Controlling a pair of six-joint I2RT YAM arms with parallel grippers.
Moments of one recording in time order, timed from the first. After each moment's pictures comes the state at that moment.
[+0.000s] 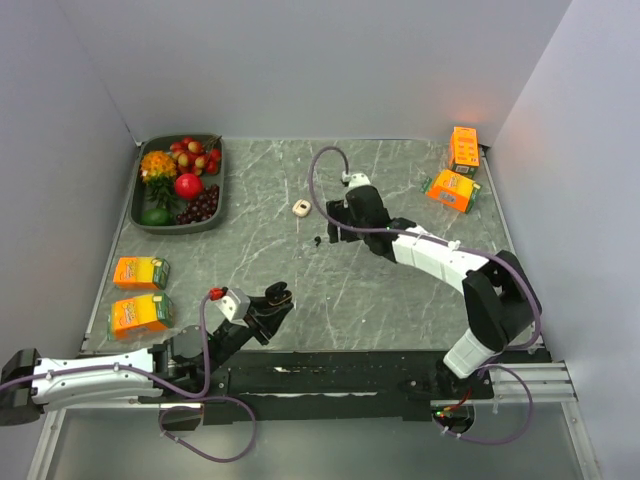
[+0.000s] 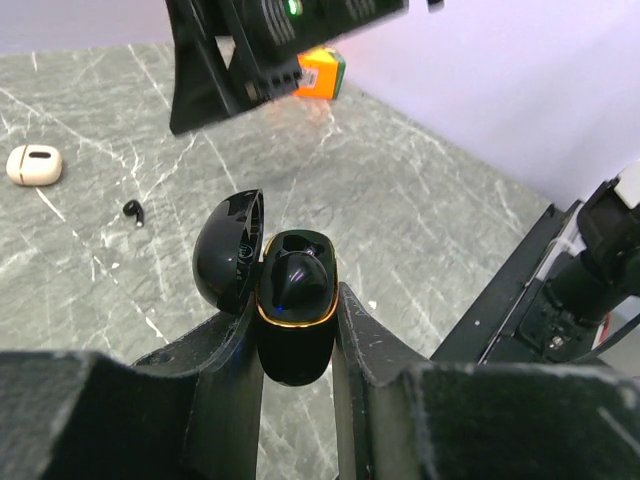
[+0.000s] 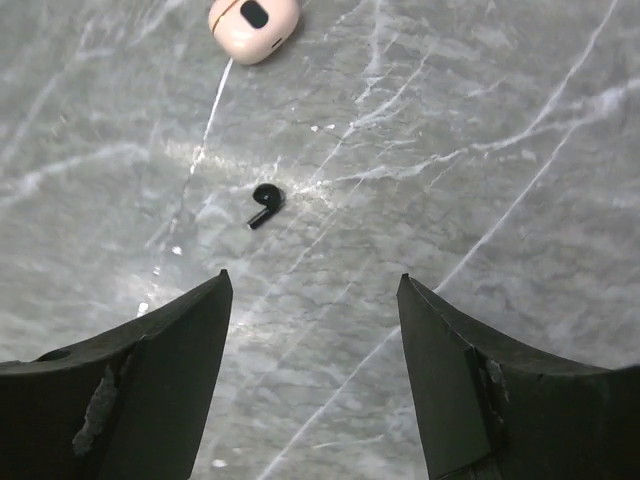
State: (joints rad) left arm -1.34 0.43 0.08 0.50 -0.52 -0.18; right arm 0.62 1.59 1.04 -0.09 0.14 0.28
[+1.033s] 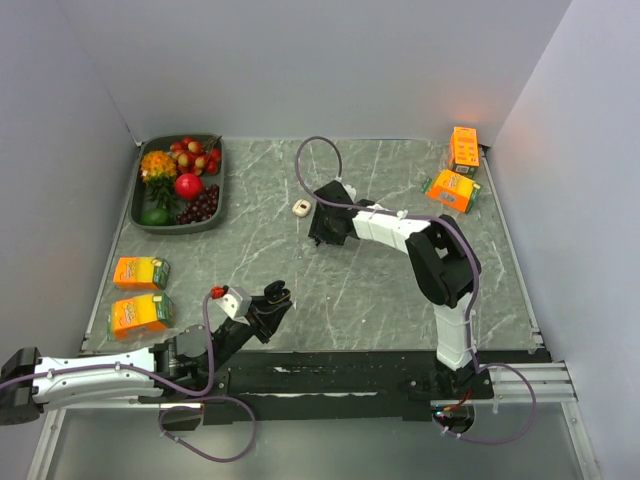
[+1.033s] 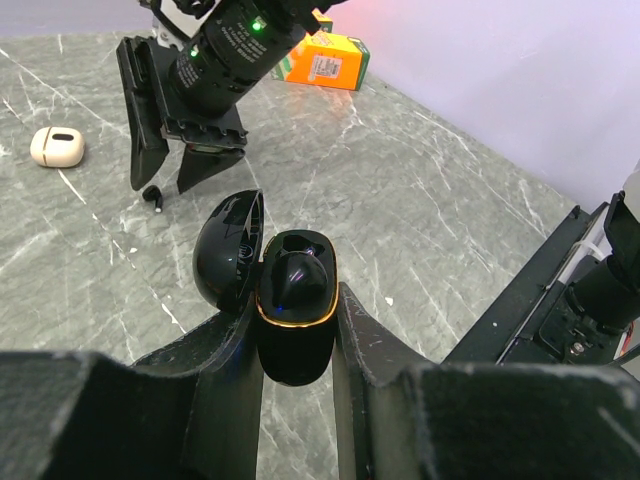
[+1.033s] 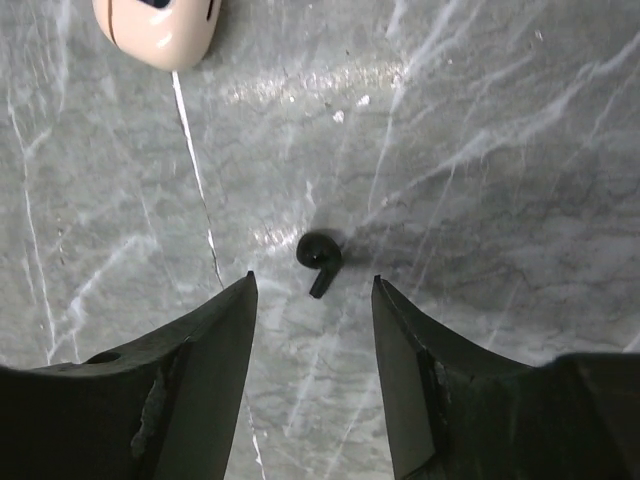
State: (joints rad) left arm -1.34 0.45 0.09 0.49 -0.57 -0.20; right arm 0.63 2.01 1.40 -0.34 0.11 0.81
